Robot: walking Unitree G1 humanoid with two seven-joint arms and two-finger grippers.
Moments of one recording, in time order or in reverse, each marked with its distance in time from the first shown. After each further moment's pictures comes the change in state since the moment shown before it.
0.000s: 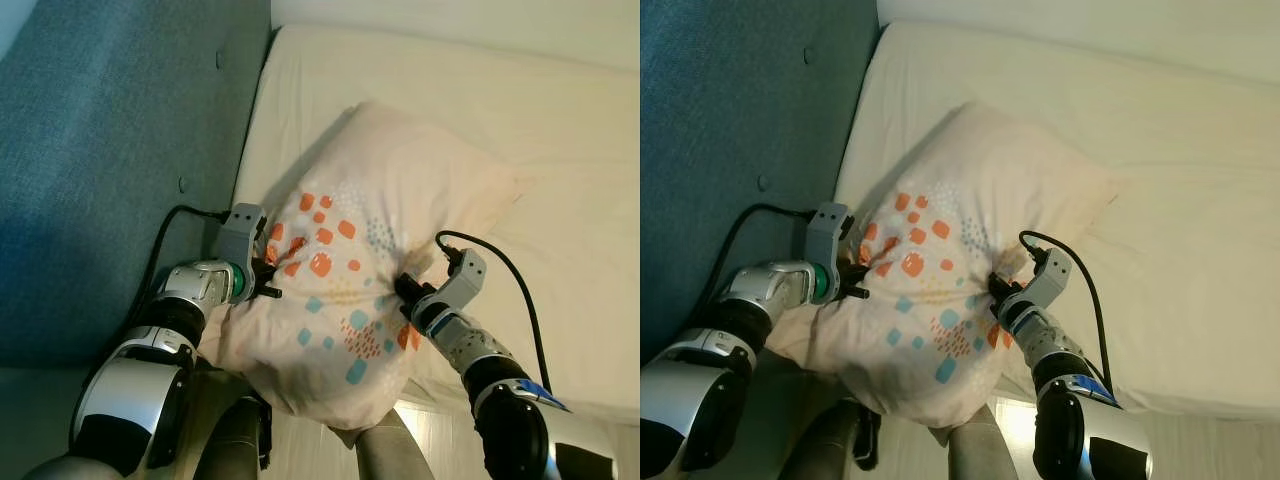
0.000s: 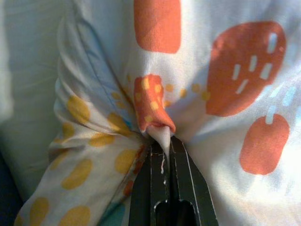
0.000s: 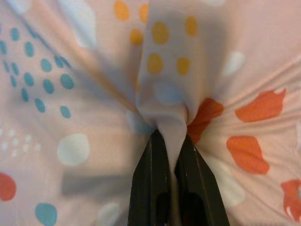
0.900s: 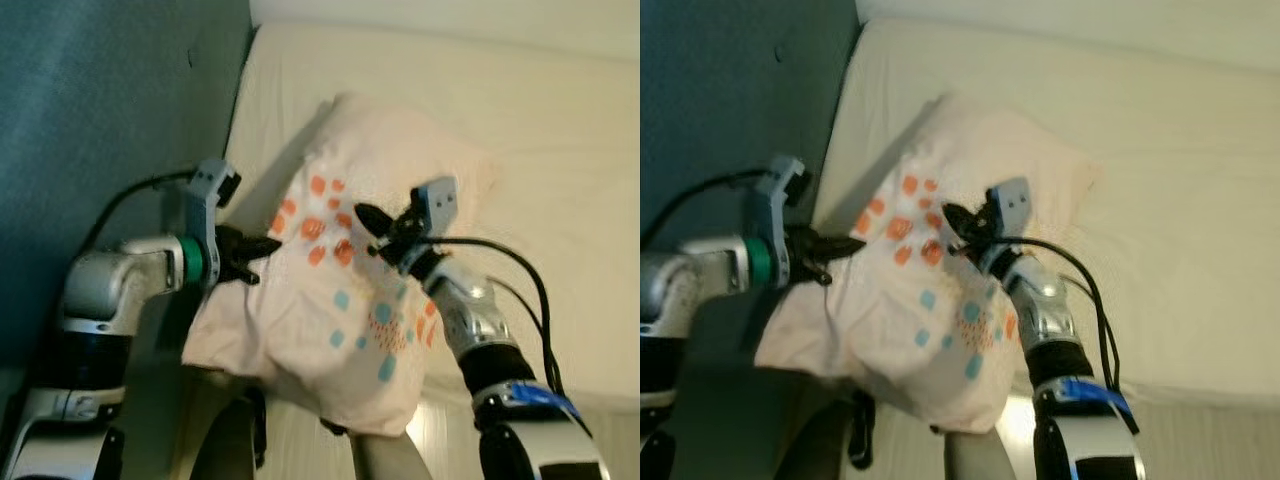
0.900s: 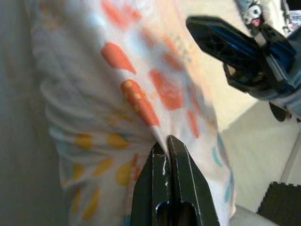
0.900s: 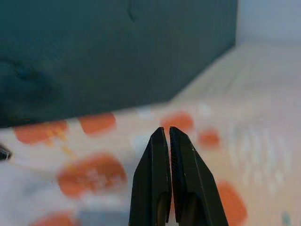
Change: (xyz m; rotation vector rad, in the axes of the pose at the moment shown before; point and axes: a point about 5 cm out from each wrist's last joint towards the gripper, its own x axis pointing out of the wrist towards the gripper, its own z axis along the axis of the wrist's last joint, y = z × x) left arm -0.117 -0.019 0.052 0.117 -0.253 -0.372; right arm -0.026 0.118 0.060 -0.808 -0.390 0.734
